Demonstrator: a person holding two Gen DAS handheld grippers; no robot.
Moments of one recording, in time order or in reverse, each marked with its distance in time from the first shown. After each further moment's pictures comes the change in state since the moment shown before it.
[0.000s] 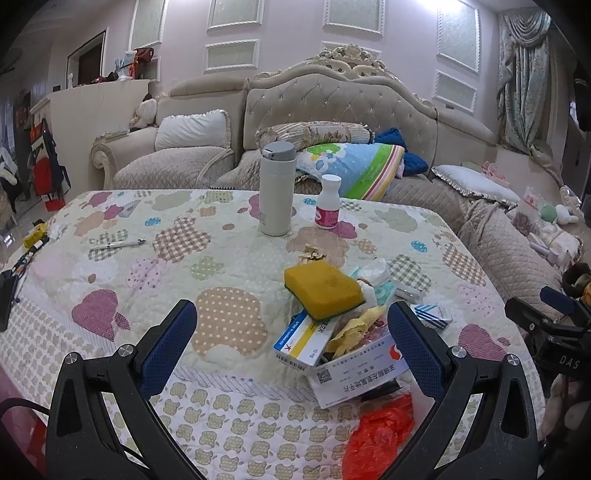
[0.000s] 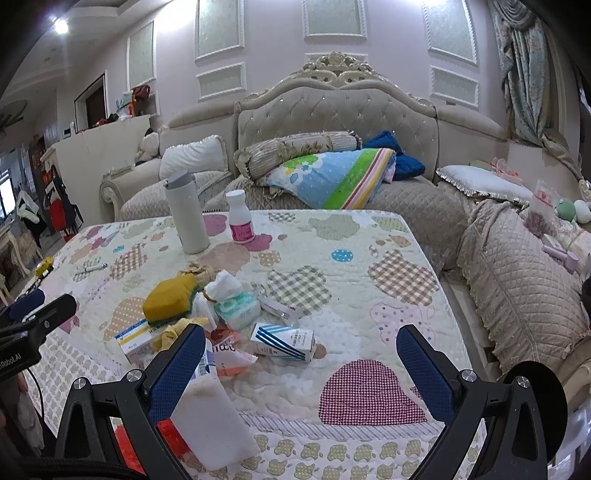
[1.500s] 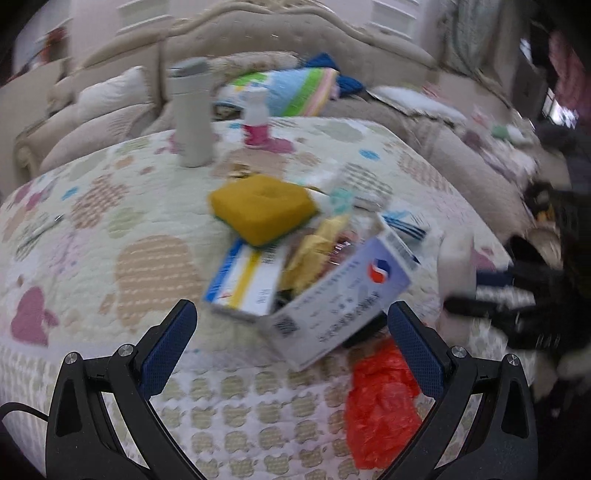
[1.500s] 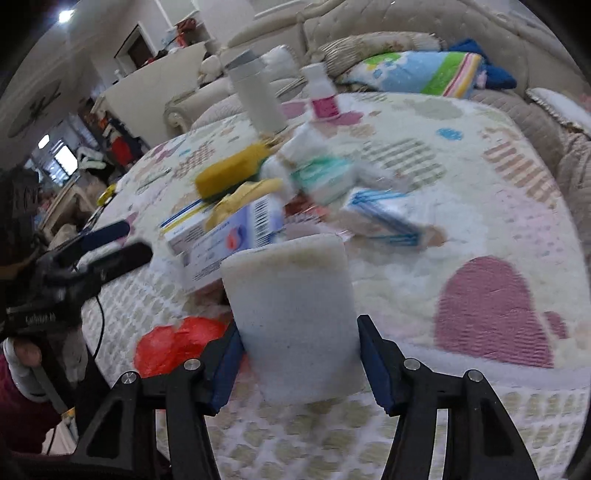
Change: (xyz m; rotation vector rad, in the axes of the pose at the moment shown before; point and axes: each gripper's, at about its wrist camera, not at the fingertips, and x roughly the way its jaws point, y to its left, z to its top) left arm 0.073 -0.027 -0.033 0.219 0.274 -0.244; right arm 0.068 0.009 -0.056 -0.030 0.361 0.305
